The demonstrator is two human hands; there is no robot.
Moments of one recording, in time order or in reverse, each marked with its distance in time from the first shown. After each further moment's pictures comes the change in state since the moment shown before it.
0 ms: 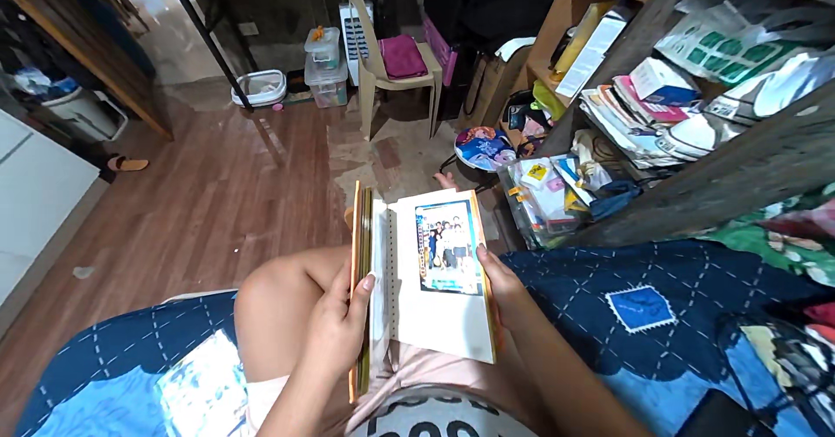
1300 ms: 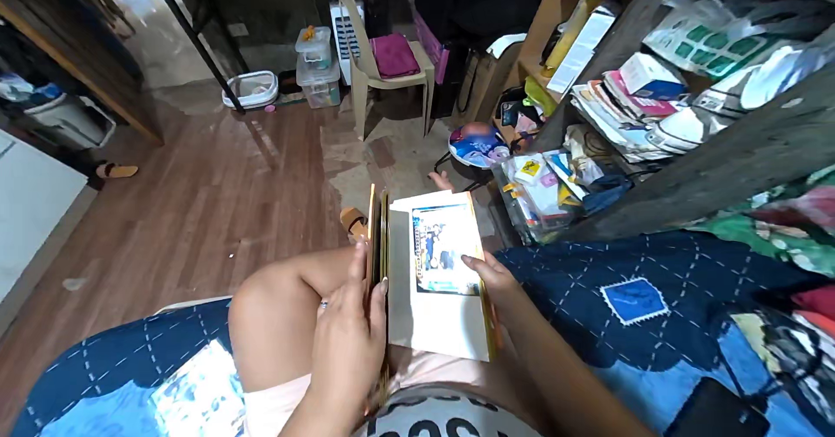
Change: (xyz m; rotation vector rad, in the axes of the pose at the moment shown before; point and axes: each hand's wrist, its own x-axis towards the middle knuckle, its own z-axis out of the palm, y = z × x) left_hand -0.003 0.007 0.027 0.385 0.252 0.404; right_hand -0.004 -0.006 0.006 0.015 0.076 0.060
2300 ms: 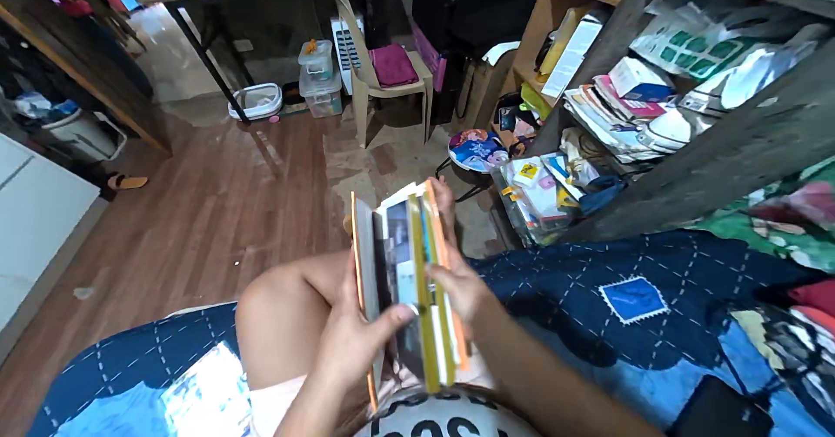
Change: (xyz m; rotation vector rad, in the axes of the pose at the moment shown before) left_hand 0.000 -0.002 -0.014 -0.465 -0.331 -0.473; right_hand -0.046 -0.036 0.054 -0.052 -0.225 -0.017
